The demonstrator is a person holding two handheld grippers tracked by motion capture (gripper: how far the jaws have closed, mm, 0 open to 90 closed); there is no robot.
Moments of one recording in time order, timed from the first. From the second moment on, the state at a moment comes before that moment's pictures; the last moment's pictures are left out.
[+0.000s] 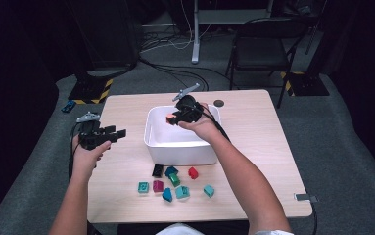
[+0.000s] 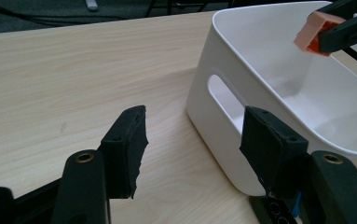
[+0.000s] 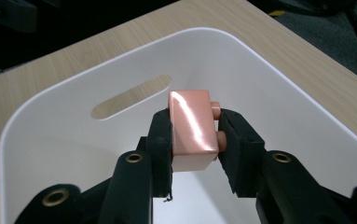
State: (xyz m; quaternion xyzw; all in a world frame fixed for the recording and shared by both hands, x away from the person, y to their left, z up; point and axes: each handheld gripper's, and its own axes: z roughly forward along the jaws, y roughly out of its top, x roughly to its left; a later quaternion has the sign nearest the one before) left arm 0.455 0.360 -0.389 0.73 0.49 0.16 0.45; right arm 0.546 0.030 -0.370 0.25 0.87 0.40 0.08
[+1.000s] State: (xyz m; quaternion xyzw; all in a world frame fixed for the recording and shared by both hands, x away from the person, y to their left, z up) left arm 0.454 0.363 -0.390 0.73 0.49 0.16 0.45; right arm 0.559 0.044 -0.392 0.25 0.90 0.35 0.07
